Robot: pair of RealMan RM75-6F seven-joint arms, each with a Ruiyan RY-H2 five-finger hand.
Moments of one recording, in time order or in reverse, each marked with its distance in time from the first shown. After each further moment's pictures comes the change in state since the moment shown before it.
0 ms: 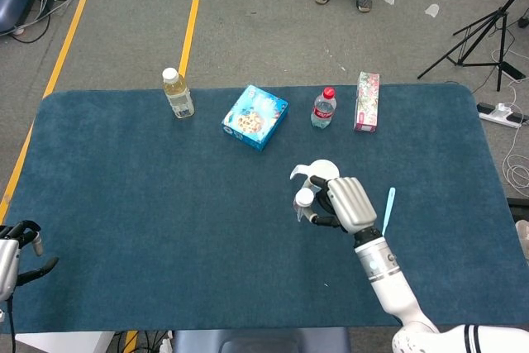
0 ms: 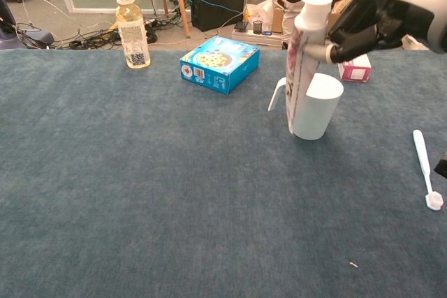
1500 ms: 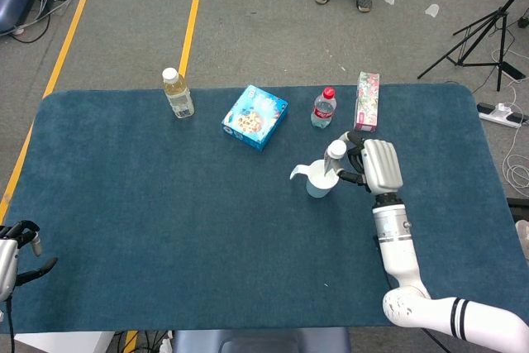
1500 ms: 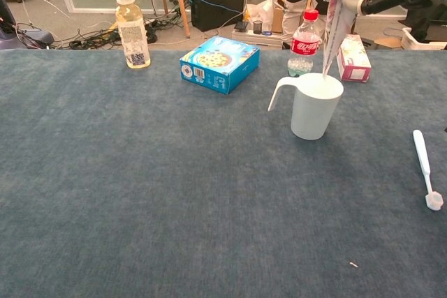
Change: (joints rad) left arm 0.002 0.004 0.000 -0.001 -0.003 -0.001 -0.003; right arm 0.021 -0.064 0.151 0.265 0.111 0.026 0.066
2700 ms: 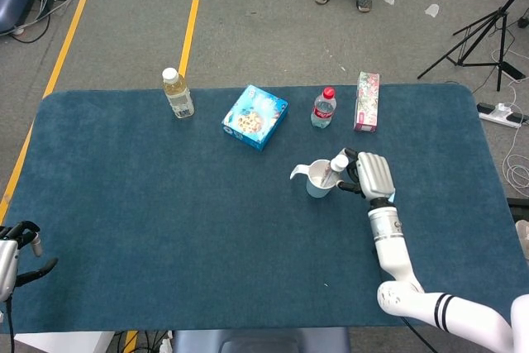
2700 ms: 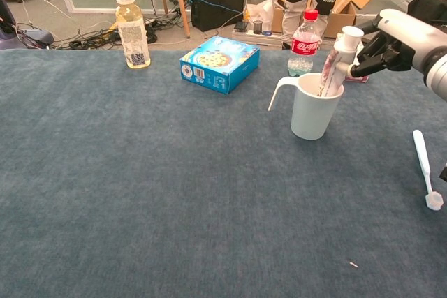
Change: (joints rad) left arm 0.002 0.003 0.001 -0.003 0.003 0.003 -0.003; right arm 0.012 -0.125 -0.054 0.275 0.051 -0.146 0.068
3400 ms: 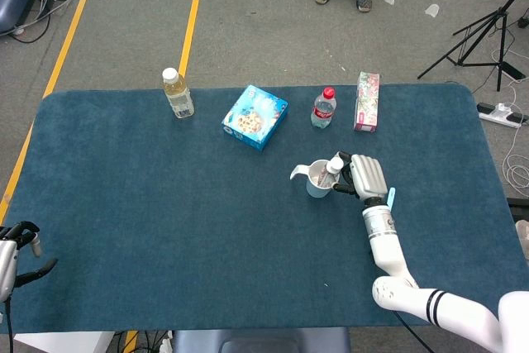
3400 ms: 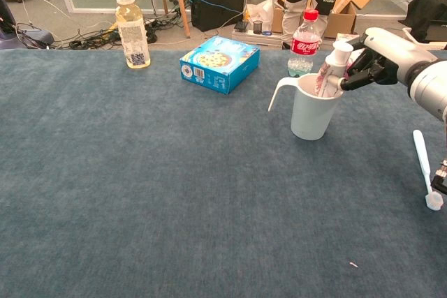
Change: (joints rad) left arm 0.003 0.005 0.001 -0.004 0.002 0.002 -0.009; right arm 0.019 -0.041 0.003 0.074 0.022 -0.075 0.006
